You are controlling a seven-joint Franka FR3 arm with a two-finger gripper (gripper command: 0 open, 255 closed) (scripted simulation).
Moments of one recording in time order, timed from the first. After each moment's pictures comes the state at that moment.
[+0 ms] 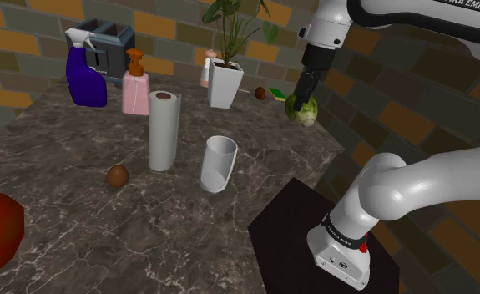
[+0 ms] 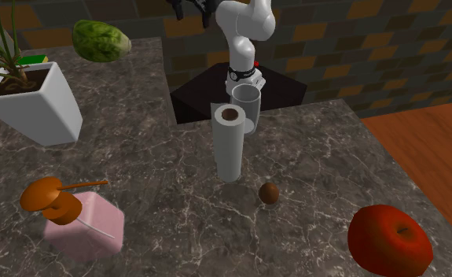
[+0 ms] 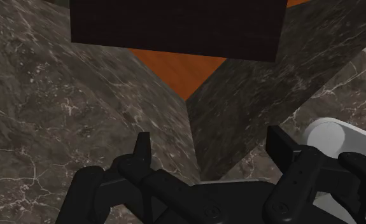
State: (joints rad) arm 0.02 -0.76 0.06 -2.34 0.02 1.51 -0.08
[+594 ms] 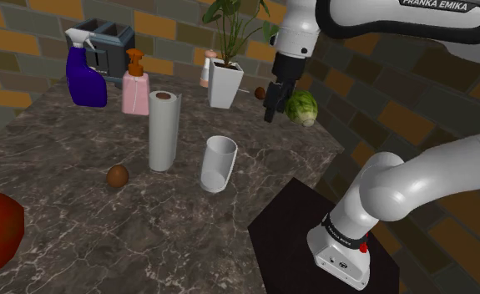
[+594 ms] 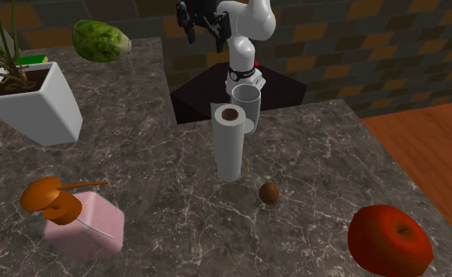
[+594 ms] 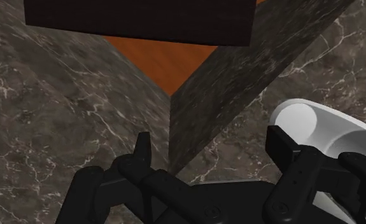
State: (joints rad) arm 0.06 -0.61 0.19 -2.32 0.11 1.62 0.07
